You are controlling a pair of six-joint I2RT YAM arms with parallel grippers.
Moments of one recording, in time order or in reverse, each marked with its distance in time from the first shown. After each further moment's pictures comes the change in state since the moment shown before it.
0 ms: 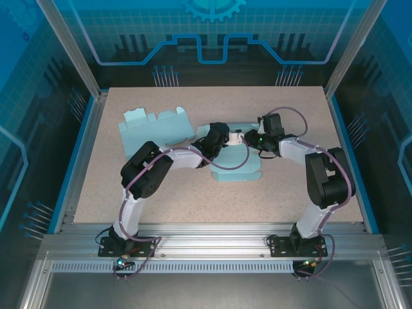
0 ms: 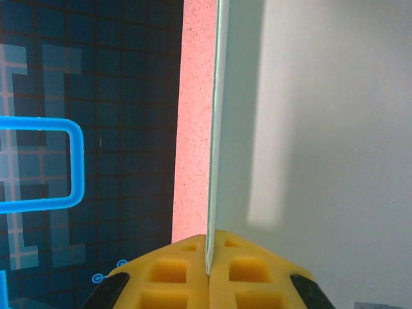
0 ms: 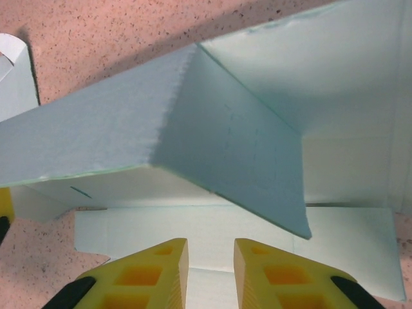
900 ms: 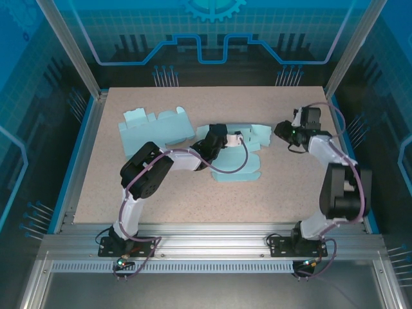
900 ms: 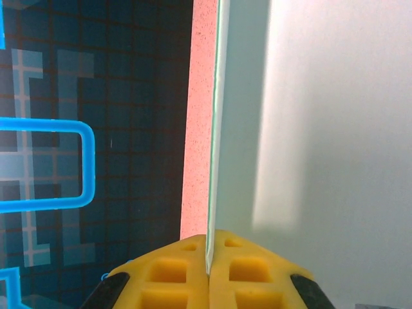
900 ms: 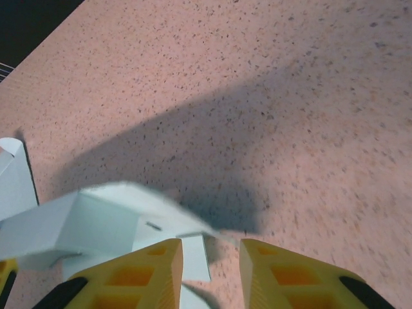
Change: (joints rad) left arm 0.001 -0.006 -0.056 0.103 0.000 0.037; right arm -0.316 -0.111 0.070 -0.183 -0.109 -0.082
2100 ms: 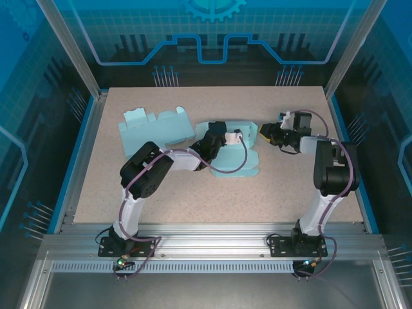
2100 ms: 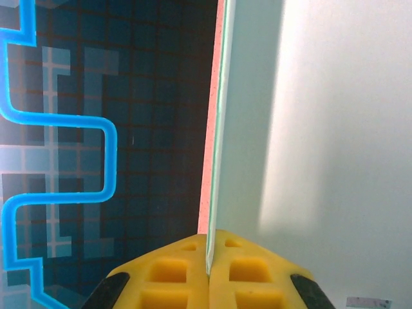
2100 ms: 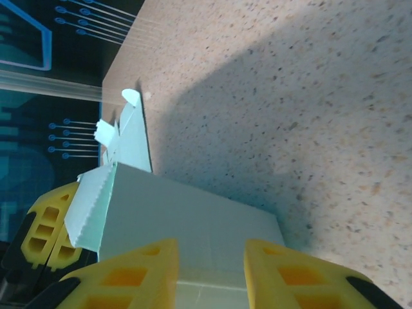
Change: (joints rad) left arm 0.005 0.002 -0.009 0.080 -0.016 0.027; right arm 0.009 0.228 -0.075 0.412 -0.489 0.188
